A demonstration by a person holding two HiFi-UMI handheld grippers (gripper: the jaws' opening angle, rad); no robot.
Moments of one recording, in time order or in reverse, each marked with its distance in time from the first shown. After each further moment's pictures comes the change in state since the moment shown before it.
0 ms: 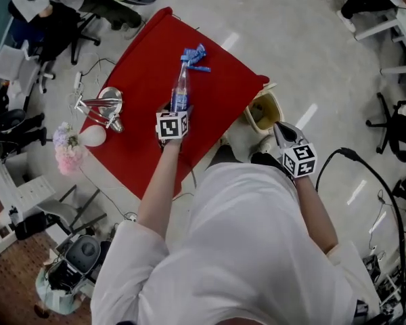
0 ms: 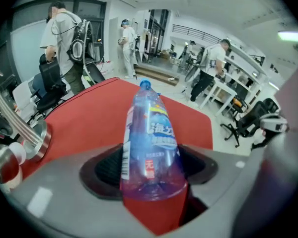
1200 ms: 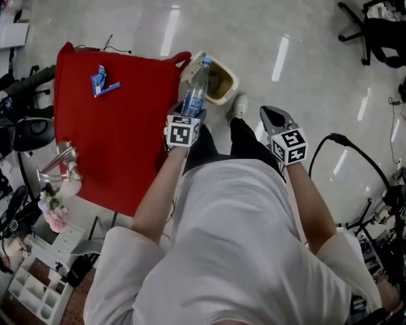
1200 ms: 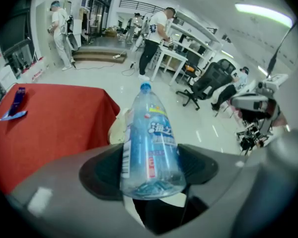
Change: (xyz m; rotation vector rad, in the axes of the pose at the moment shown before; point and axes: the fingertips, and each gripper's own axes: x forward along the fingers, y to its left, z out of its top) left arm 0.102 -0.324 -0.064 0.407 0.261 -0.378; right arm -0.123 -0.140 -0.125 0.274 0.009 -0.225
